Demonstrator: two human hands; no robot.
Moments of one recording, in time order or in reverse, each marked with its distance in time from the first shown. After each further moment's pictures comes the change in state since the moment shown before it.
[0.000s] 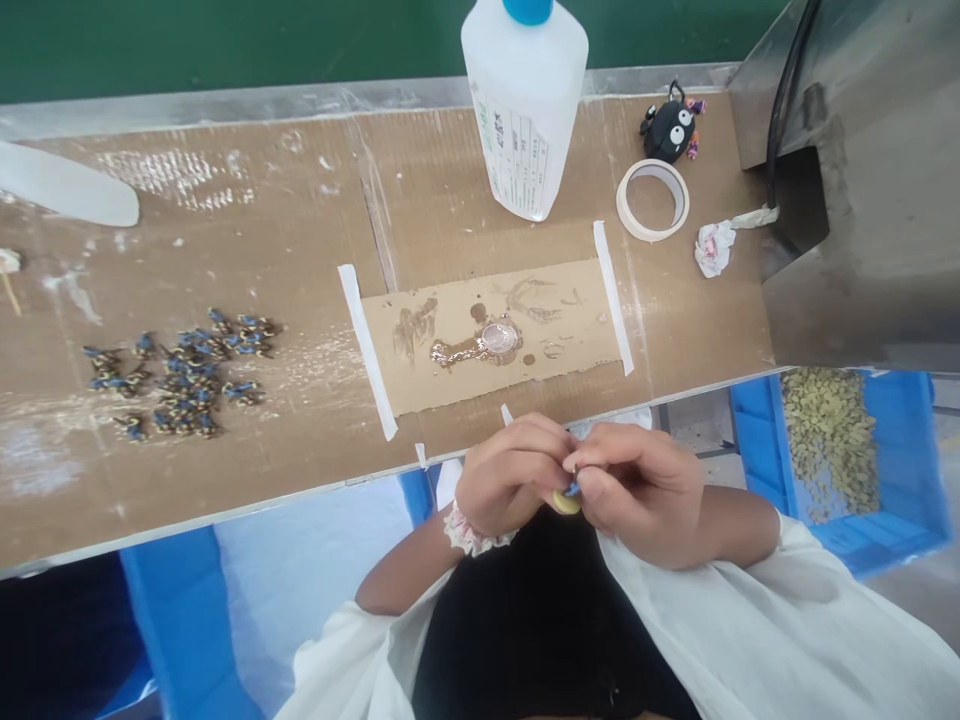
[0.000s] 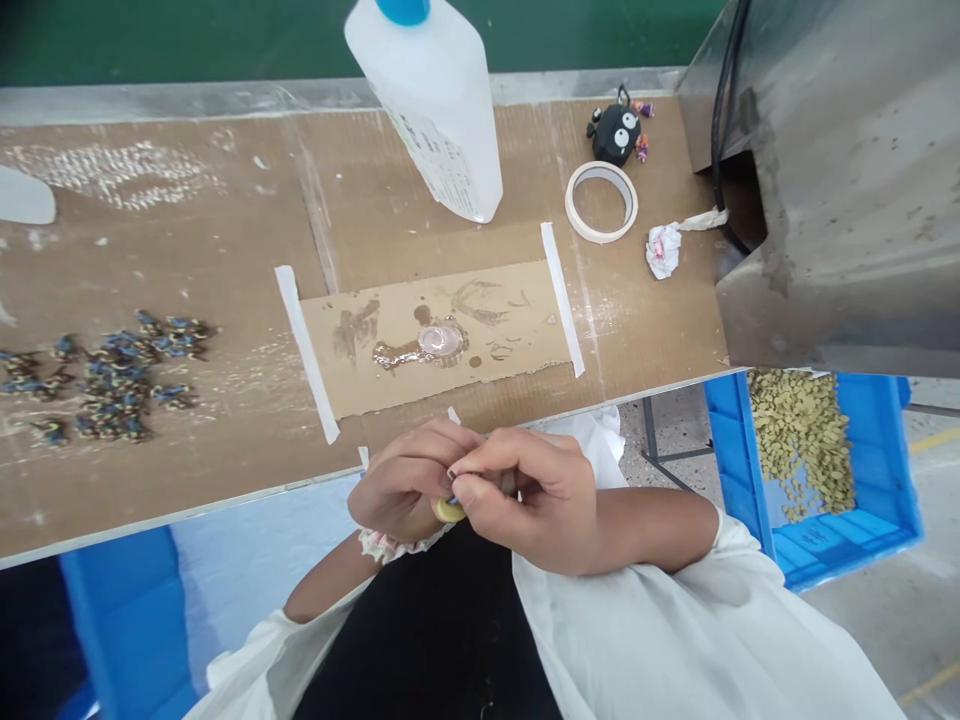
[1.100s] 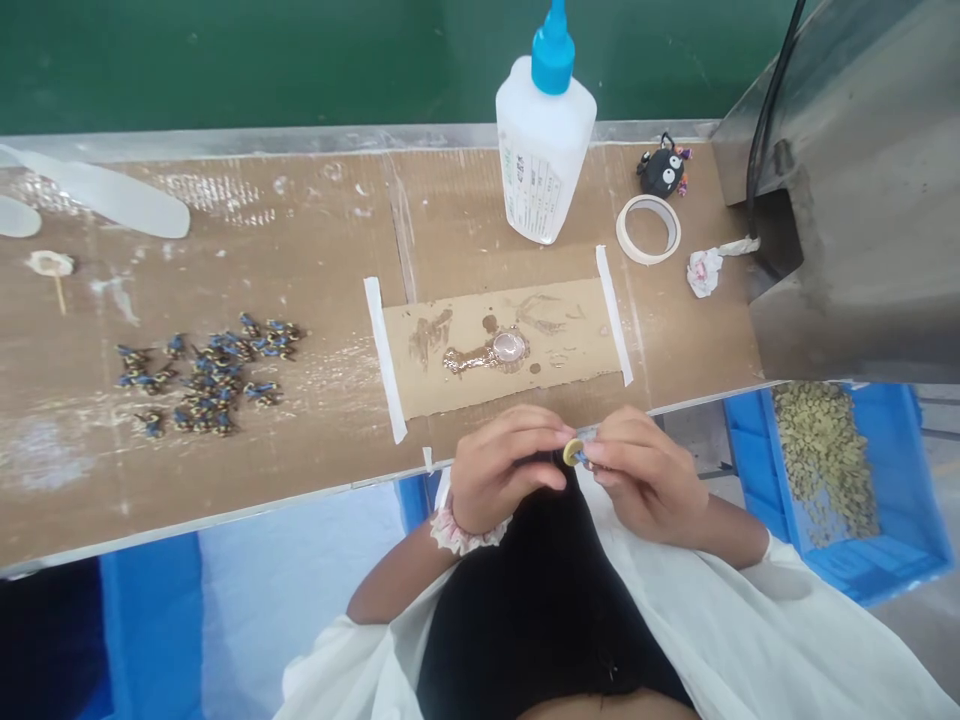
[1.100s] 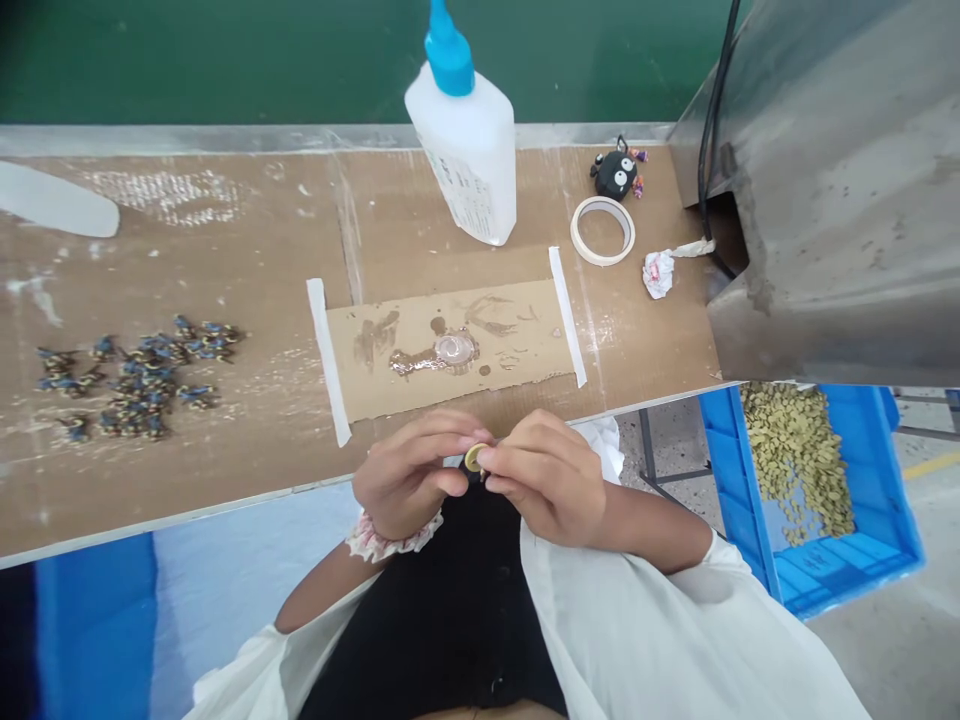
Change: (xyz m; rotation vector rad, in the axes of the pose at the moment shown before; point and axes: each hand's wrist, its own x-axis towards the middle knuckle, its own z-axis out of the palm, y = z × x) left_hand 0.009 0.007 -0.021 0.137 -0.127 -0.010; right_hand 0.007 0.013 -0.023 -0.371 -0.177 -0.510
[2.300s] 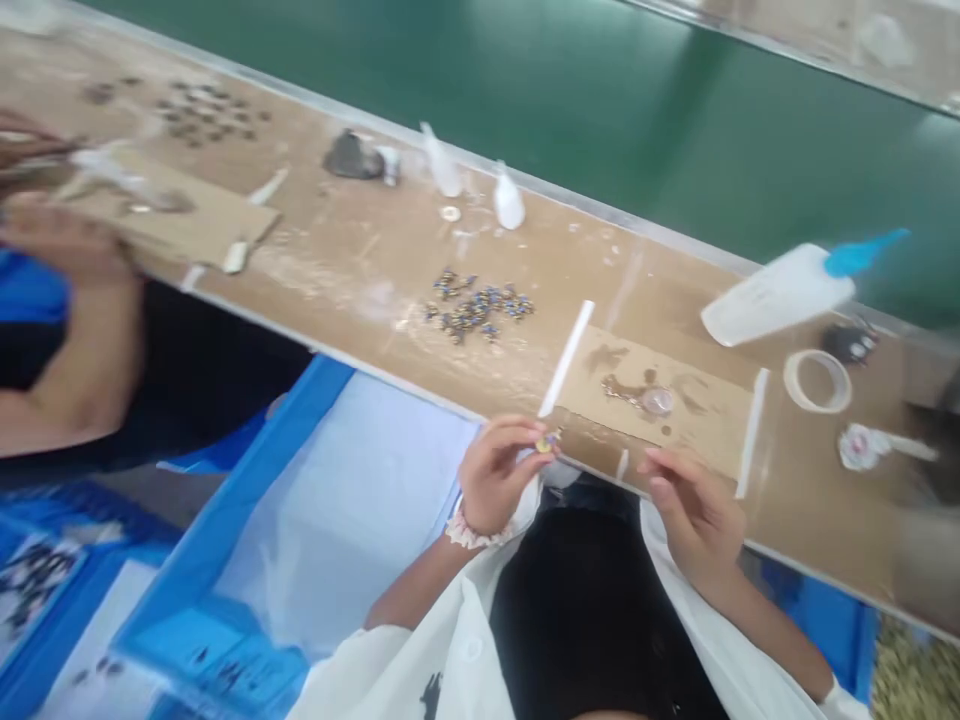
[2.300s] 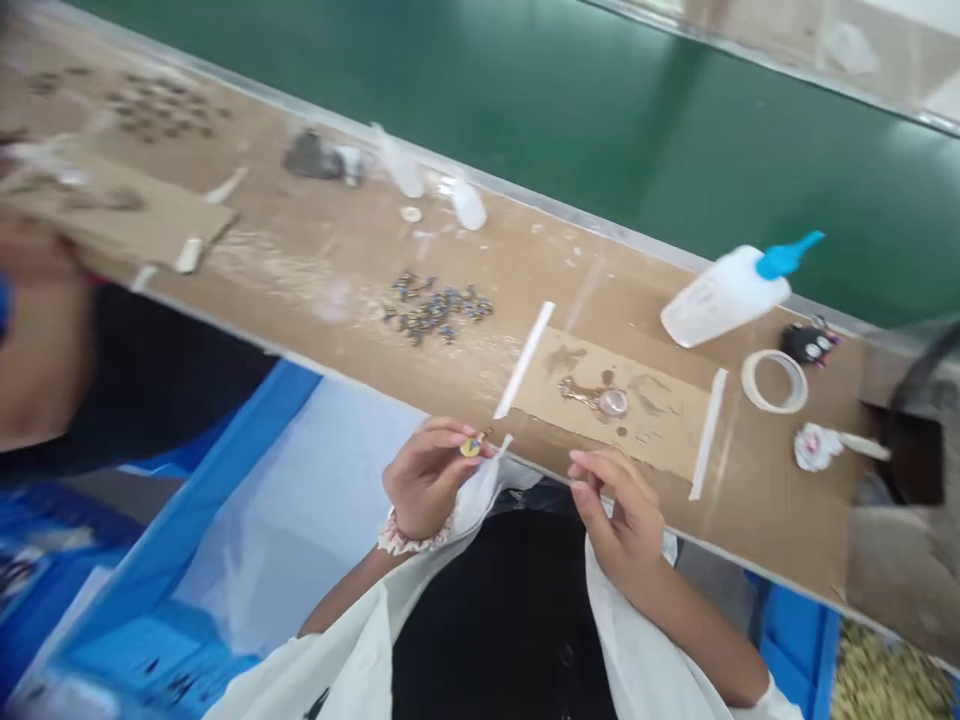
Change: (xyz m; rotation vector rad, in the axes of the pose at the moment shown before) left_hand -0.086 0.029 -0.055 0.287 0.808 -0.127; right_hand 0.018 0.007 0.053 0.126 -0.215 0.198
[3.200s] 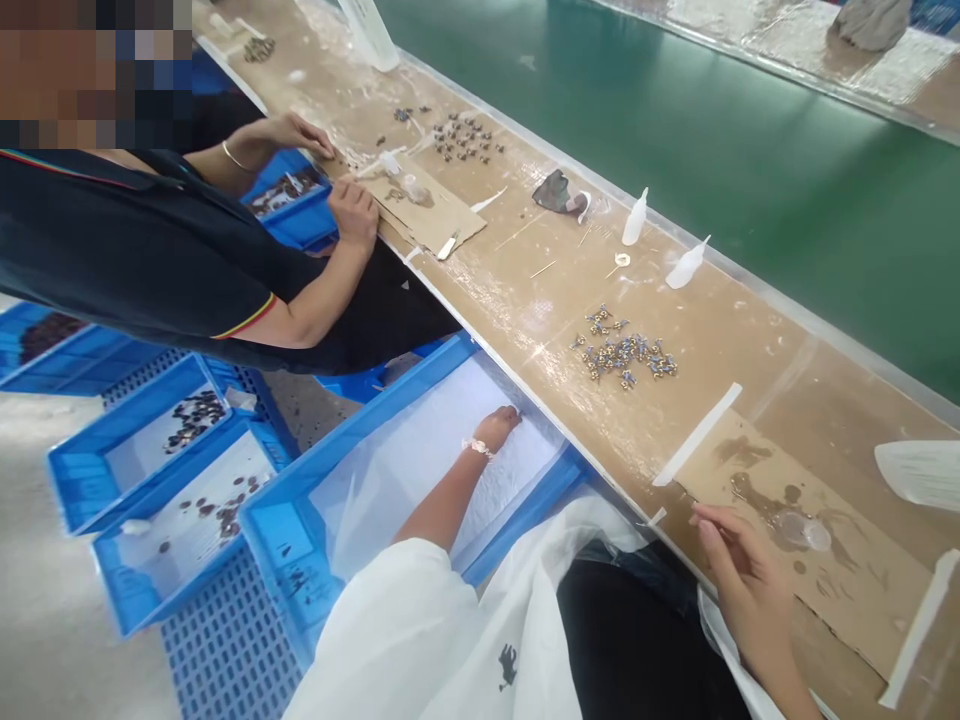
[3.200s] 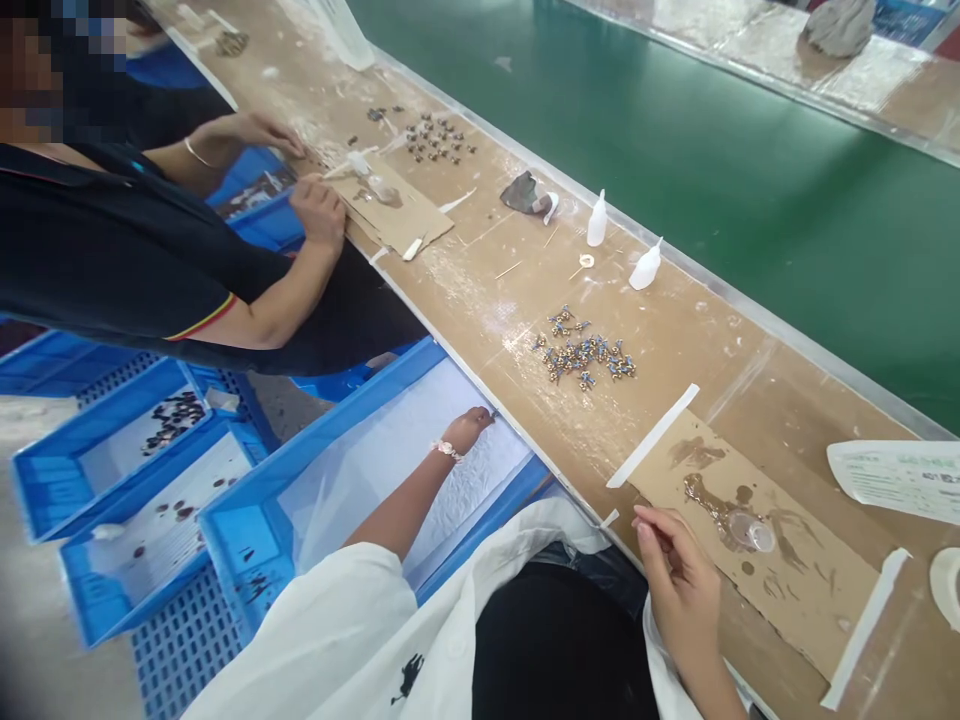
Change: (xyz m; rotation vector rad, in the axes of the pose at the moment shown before) left_hand -0.041 -0.190 -0.245 1.129 -0.447 -0.561; right_hand 0.023 0.018 0.070 -0.078 -0.139 0.310
